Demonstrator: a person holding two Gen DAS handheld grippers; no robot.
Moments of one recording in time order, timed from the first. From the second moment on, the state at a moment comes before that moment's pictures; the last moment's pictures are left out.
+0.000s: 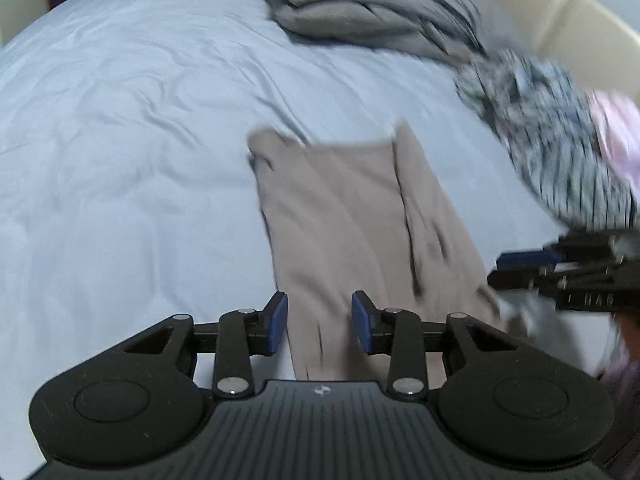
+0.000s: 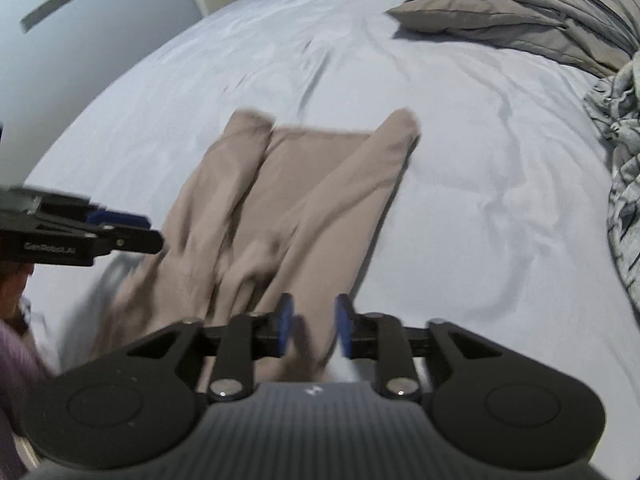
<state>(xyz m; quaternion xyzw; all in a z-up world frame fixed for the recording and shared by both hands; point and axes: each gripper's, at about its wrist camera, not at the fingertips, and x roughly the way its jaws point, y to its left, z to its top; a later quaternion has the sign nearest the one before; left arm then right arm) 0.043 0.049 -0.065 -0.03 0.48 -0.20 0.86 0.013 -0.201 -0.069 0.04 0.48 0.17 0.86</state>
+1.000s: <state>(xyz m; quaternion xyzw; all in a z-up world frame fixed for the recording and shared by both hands) 0.155 0.051 -0.093 -0.11 0.44 -0.18 0.88 0.149 -0.227 -0.093 0.16 0.47 0.13 0.86</state>
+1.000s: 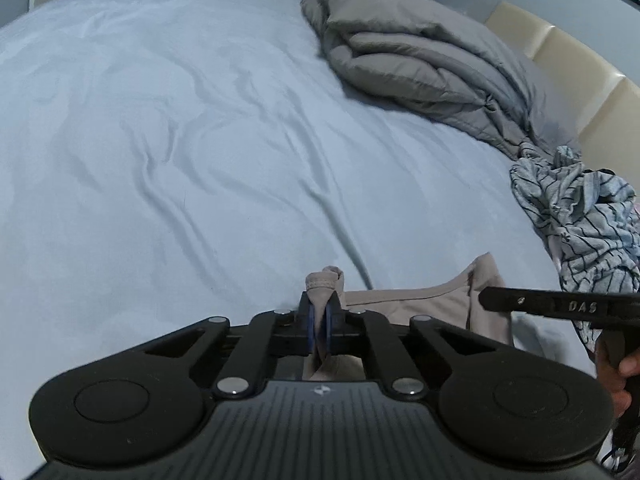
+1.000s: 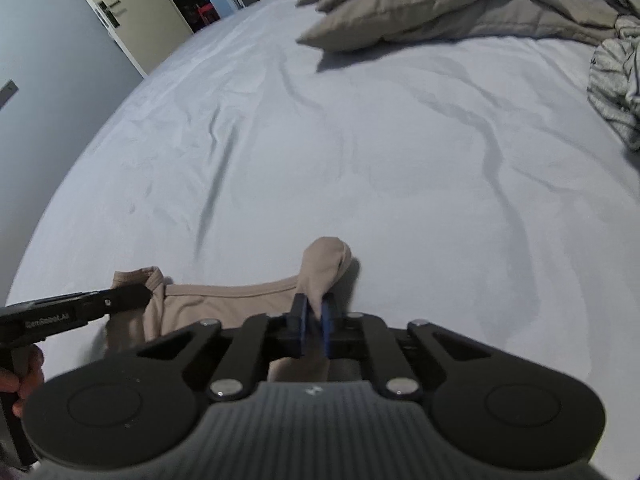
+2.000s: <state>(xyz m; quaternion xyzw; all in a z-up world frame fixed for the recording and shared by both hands) -0.071 0.069 0.002 0.06 0.43 -0.46 0.78 -0.117 -0.218 0.022 -0.06 0.41 0.43 0.80</state>
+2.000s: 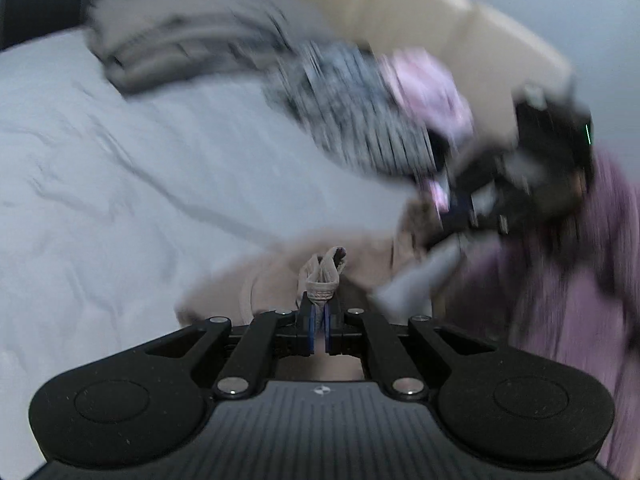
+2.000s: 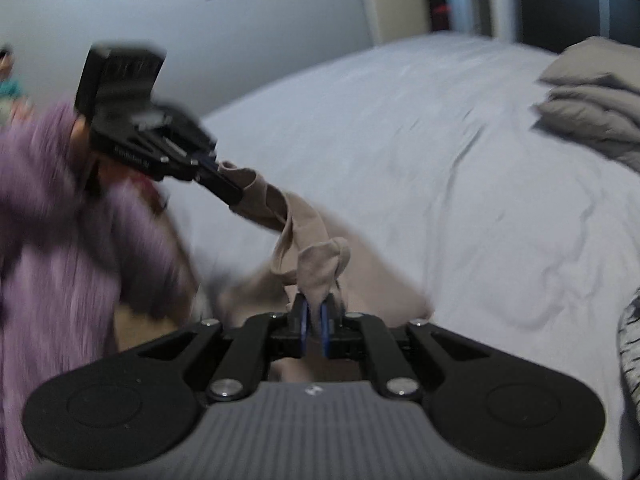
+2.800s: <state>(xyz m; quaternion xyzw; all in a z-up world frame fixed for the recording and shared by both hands) -0.117 0.065 -0.041 0.15 0.46 -0.50 0.72 -0.143 -0.206 -0.012 -0.15 0.43 0.44 0.77</state>
